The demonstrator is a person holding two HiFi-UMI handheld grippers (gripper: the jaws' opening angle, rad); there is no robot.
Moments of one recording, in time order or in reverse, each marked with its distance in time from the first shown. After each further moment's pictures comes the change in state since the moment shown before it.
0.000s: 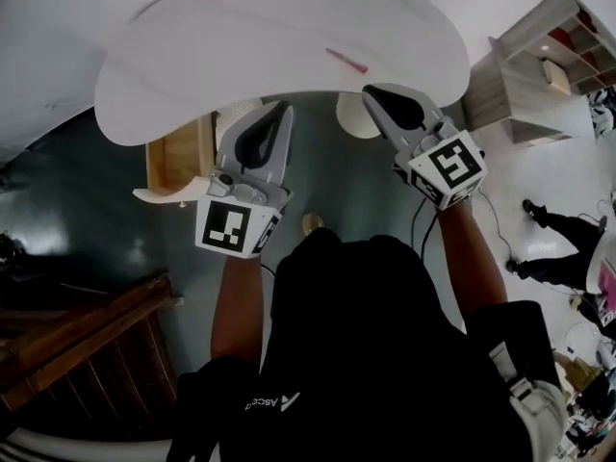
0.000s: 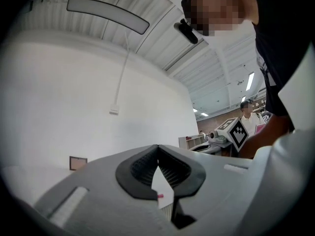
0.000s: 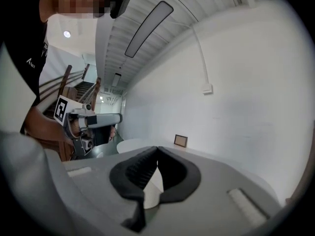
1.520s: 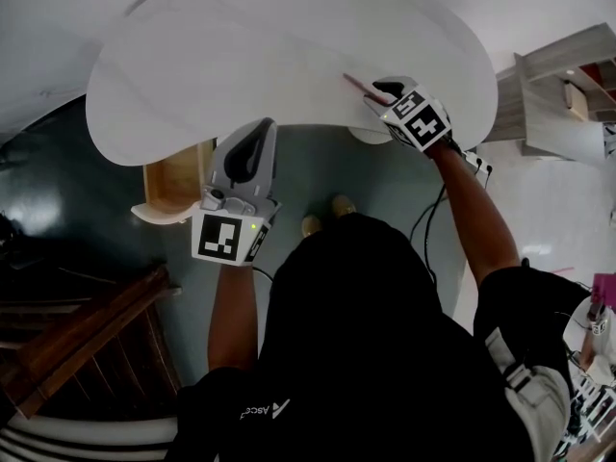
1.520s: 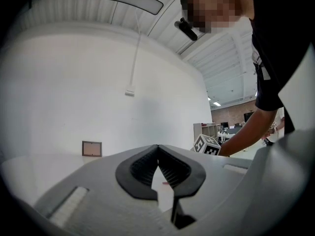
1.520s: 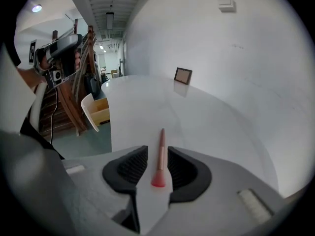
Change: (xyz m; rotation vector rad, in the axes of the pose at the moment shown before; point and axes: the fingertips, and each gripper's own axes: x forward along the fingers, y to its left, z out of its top) left arm 0.070 0.102 -0.091 -0.040 0.164 0.121; right arm 0.143 -0.144 -0.215 -0.065 0.736 0.153
